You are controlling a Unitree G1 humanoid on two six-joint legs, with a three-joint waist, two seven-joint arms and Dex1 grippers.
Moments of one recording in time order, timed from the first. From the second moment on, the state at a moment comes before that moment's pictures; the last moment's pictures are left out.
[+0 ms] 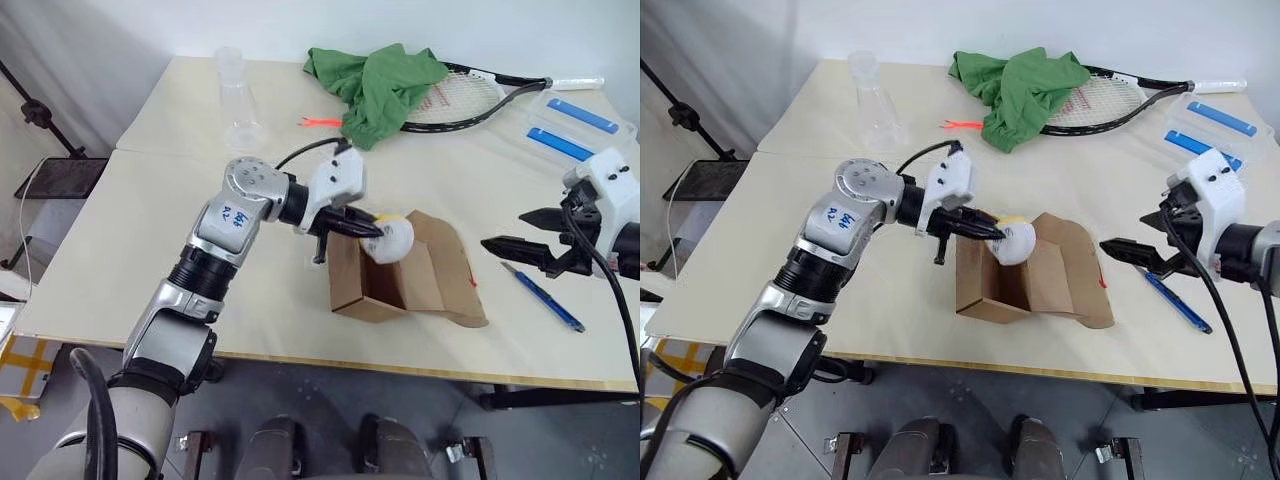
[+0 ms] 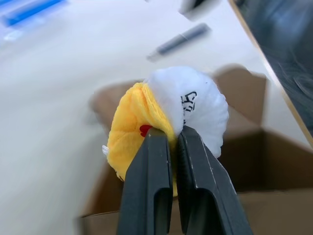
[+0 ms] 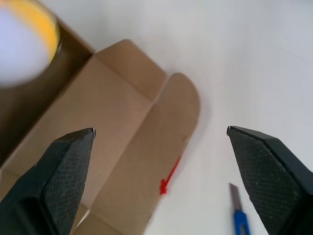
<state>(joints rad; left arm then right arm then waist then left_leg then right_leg) -1.06 0.31 -0.21 0.33 -0.14 0.38 -1.14 -0.40 -1.15 -0.36 -0.35 0.88 1.19 0.61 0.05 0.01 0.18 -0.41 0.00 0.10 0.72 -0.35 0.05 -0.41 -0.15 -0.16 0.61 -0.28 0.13</state>
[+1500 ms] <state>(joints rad) -0.64 0.69 0.06 -0.21 -0.20 0.85 -0.92 -0.32 -1.05 -0.39 -0.01 0.65 0.46 1.23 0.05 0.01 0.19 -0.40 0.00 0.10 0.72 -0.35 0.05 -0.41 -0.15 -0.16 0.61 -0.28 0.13</state>
